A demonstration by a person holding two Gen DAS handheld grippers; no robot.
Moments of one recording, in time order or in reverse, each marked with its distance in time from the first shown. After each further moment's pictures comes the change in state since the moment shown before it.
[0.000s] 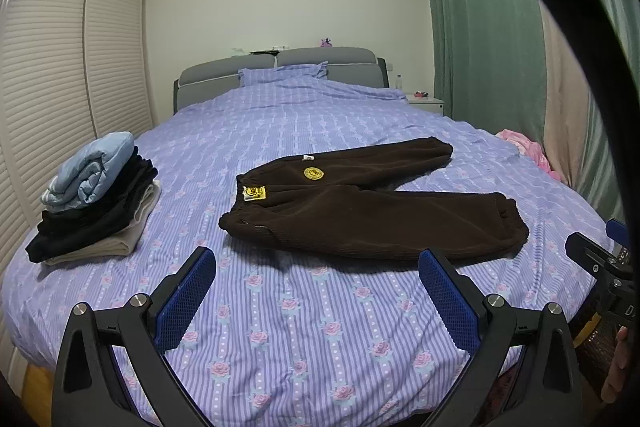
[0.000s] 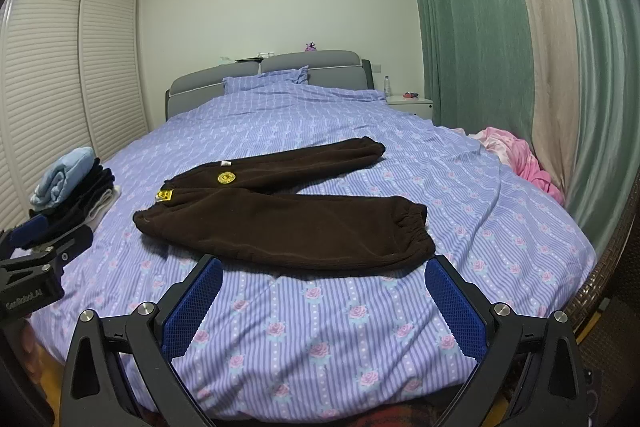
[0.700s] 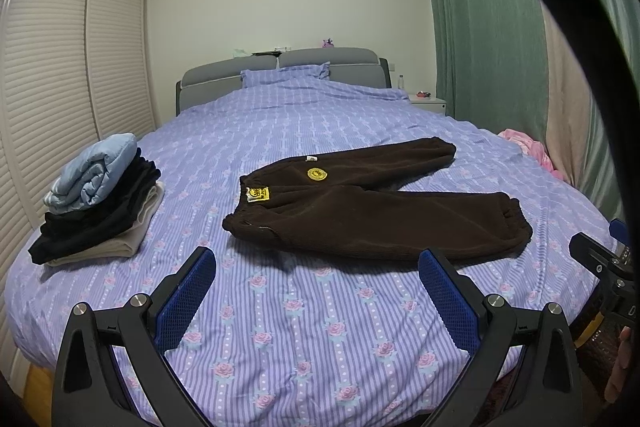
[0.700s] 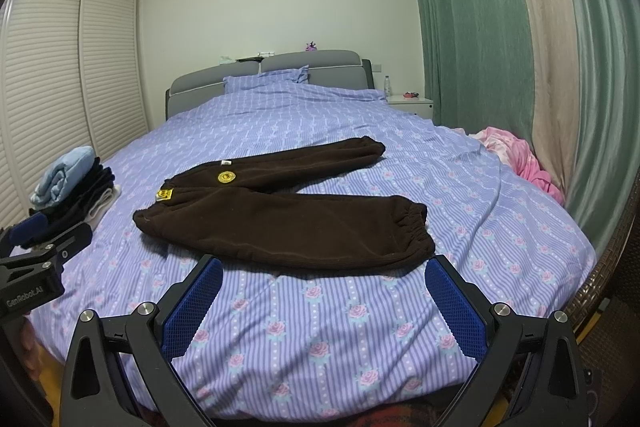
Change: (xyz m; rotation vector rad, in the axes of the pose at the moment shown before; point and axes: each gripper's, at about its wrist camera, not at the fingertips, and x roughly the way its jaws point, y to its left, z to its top) left arm 0.001 0.003 -0.001 0.002 -0.003 0.010; right arm 0.000 0.000 -0.001 -0.001 -0.001 -0.001
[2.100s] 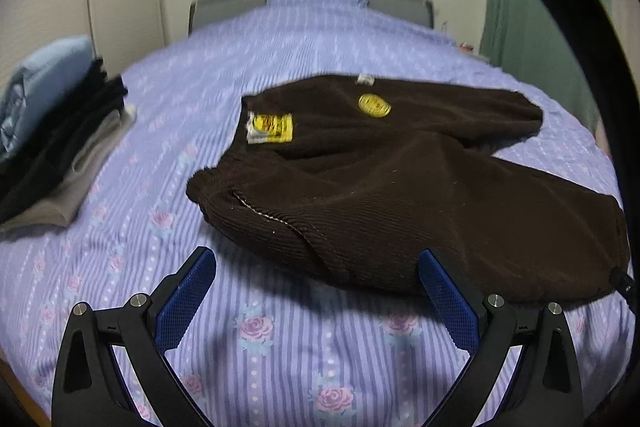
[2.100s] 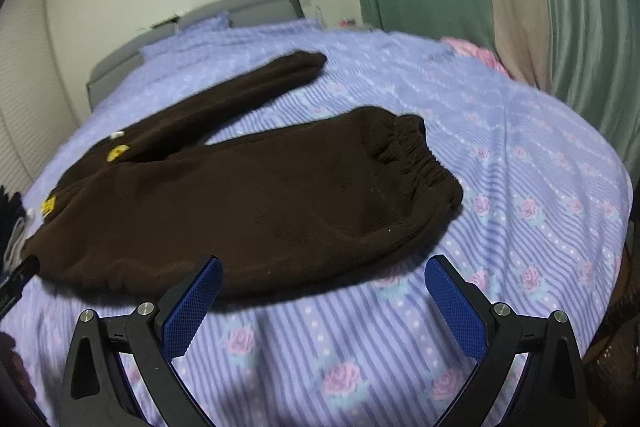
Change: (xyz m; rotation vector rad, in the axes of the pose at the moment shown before) left arm 0.218 0.053 -0.012 -0.130 0.288 0.058; right arm 0.205 -0.046 -0.025 0.250 0.285 -0.182
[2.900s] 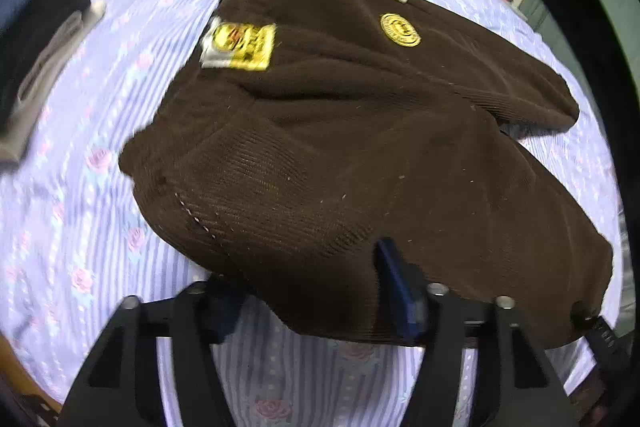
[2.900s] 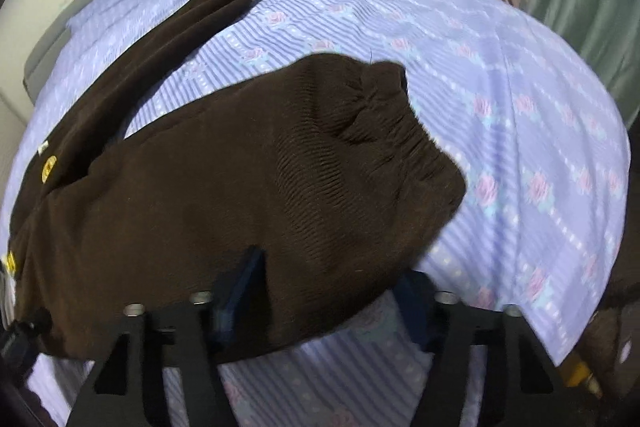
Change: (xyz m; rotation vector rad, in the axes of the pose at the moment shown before) left arm 0.056 -0.013 0.031 -0.152 0.393 -0.023; right arm 0.061 -0.018 0.053 0.121 0.307 -0.125
